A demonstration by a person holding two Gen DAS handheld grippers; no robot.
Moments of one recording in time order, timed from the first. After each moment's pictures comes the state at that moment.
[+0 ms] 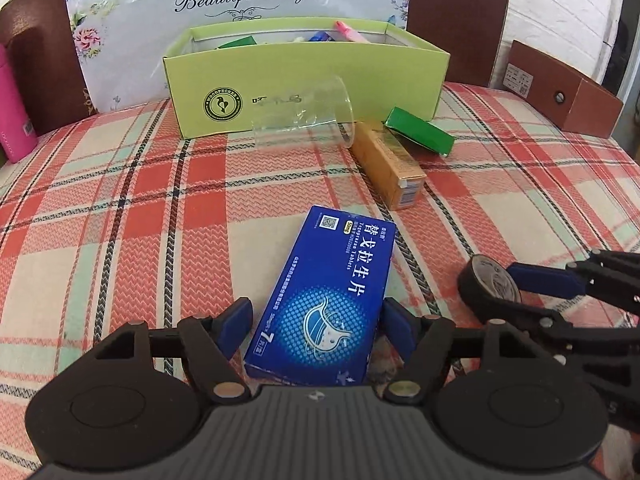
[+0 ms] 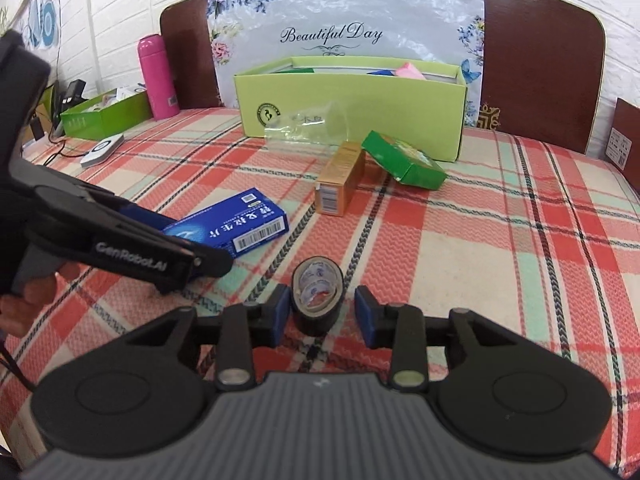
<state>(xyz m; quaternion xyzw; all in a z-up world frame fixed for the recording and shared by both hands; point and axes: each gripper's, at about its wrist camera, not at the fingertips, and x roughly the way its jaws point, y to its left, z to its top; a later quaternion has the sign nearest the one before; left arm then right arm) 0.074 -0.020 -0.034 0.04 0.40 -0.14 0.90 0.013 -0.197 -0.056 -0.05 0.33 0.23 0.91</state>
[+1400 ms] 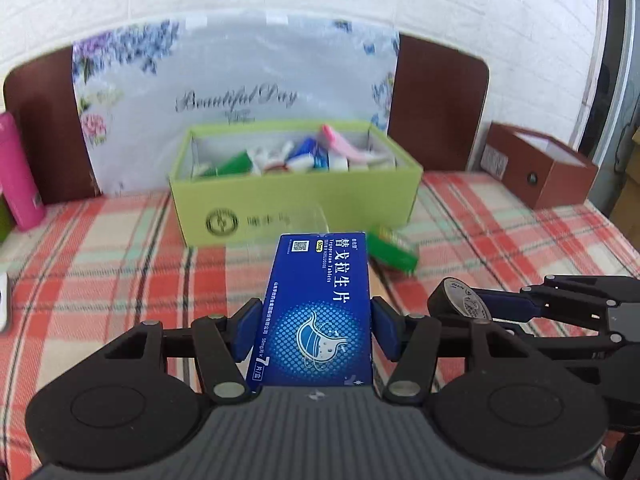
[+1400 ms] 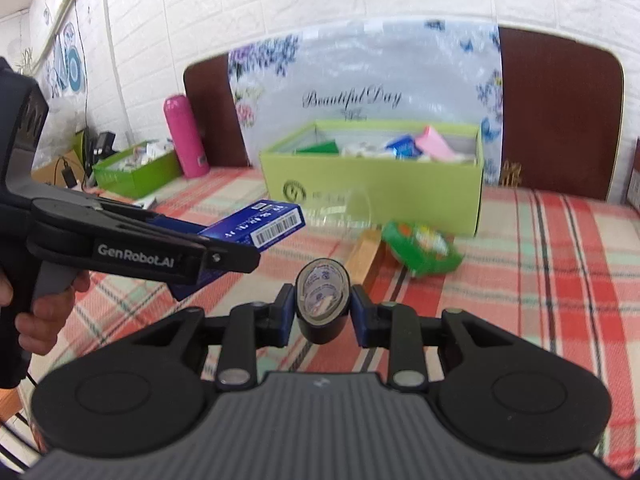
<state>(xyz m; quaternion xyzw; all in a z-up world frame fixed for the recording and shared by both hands) 0.078 -0.021 0.050 0.02 0.32 -0.16 0.94 0.037 -0.202 0.013 -0.01 0.28 0.28 0.92</state>
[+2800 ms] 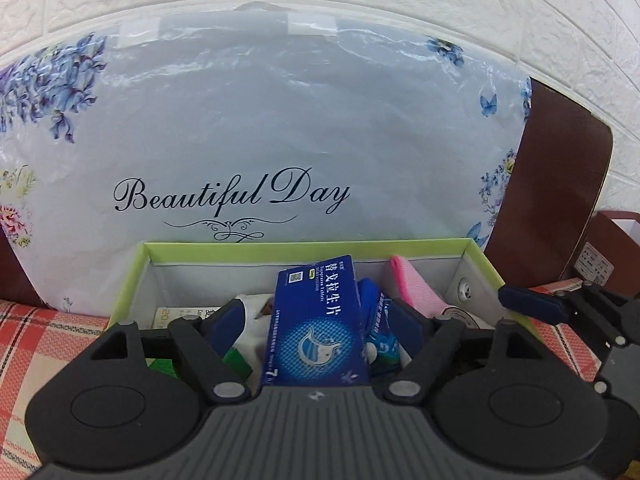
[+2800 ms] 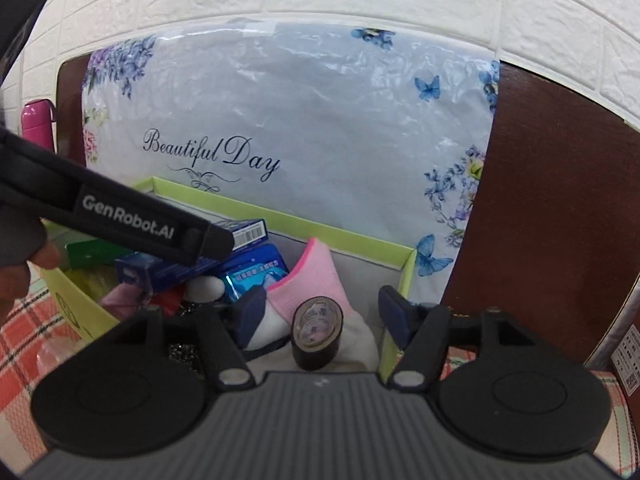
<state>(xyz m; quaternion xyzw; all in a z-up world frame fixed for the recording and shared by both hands) 0.297 -0.061 0.042 -0.01 0.29 -0.11 0.95 0.266 -0.185 -0.015 -0.11 0.21 0.19 0.95</state>
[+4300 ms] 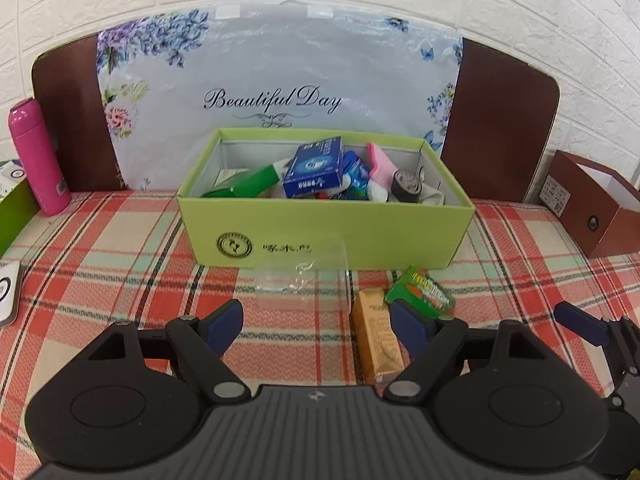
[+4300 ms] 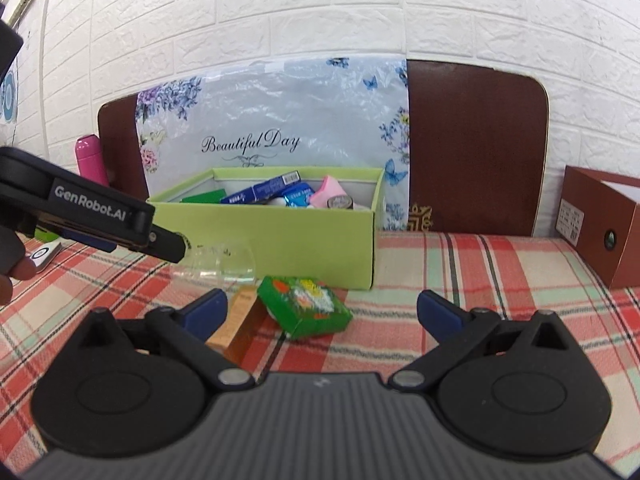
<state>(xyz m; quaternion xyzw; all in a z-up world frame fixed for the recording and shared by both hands) 0.119 -0.055 0.045 -0.01 0.34 -0.06 0.94 0.072 -0.238 -0.021 -0.01 0.22 0.16 0.96</state>
